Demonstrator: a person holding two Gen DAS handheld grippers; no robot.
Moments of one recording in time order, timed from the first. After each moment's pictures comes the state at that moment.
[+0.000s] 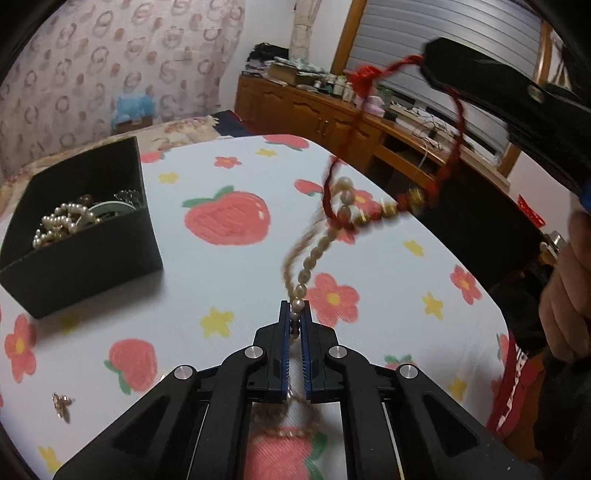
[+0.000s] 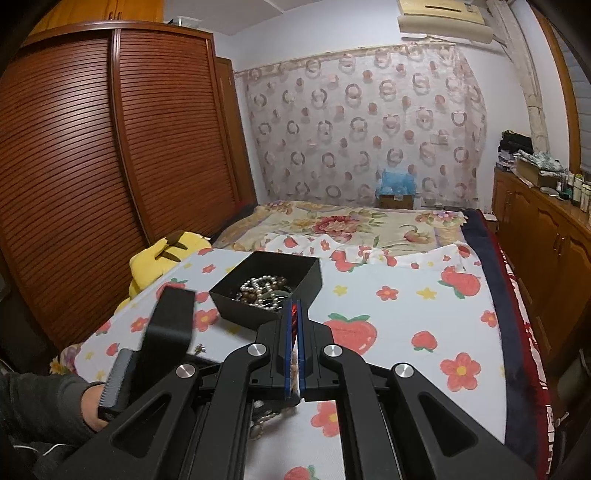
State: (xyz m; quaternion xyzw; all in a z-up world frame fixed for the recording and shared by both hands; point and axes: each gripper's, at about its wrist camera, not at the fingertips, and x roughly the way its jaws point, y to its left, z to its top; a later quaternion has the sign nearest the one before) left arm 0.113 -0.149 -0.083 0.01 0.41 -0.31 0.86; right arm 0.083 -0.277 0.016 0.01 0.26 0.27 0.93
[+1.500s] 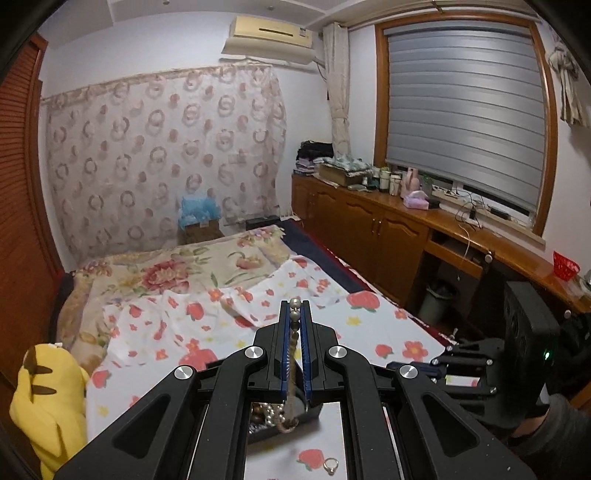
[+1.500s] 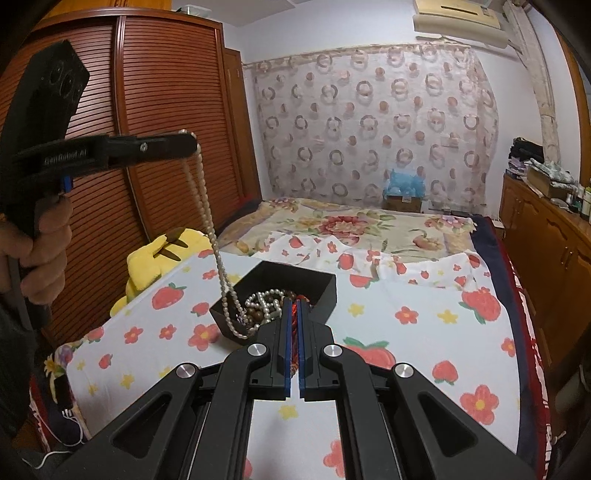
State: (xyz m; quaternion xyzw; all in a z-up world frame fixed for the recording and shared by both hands) left arm 0.133 -0.050 0.133 0.04 0.24 -0.21 0.95; right arm 0.121 -0.227 0.024 -0.02 0.26 0.29 0.92
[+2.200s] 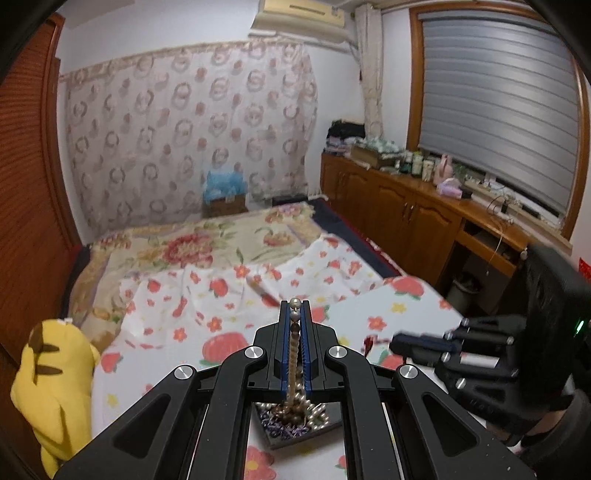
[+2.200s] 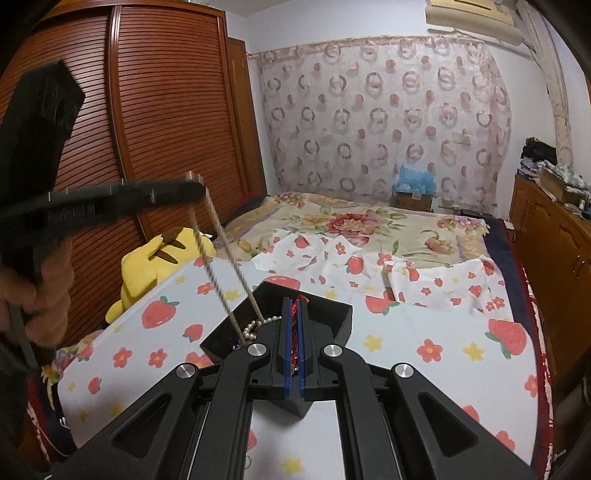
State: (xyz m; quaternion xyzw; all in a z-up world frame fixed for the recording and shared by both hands) left arm 0.183 -0.025 0.085 0.03 0.29 -0.16 0.94; right arm 0.189 -0.183 0.020 -0.02 0.28 0.30 0.91
